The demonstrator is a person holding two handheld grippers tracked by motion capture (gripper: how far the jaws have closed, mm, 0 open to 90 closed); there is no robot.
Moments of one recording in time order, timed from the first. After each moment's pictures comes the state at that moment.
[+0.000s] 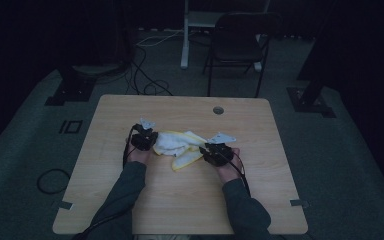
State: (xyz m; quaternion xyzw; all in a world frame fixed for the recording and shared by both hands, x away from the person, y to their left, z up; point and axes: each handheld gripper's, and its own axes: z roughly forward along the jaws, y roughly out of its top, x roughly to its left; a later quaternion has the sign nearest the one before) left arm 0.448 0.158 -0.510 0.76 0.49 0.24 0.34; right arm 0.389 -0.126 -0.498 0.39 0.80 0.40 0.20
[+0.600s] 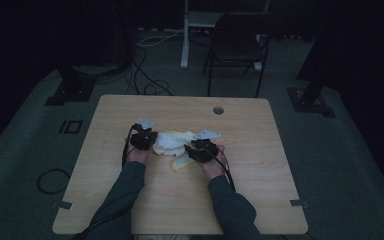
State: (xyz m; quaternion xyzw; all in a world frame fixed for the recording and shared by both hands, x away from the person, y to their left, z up) left arm 0.447 0.160 -0.508 0.76 0.49 0.24 0.35; right arm 0.408 -0.083 -0.504 0.40 0.79 0.43 0.17
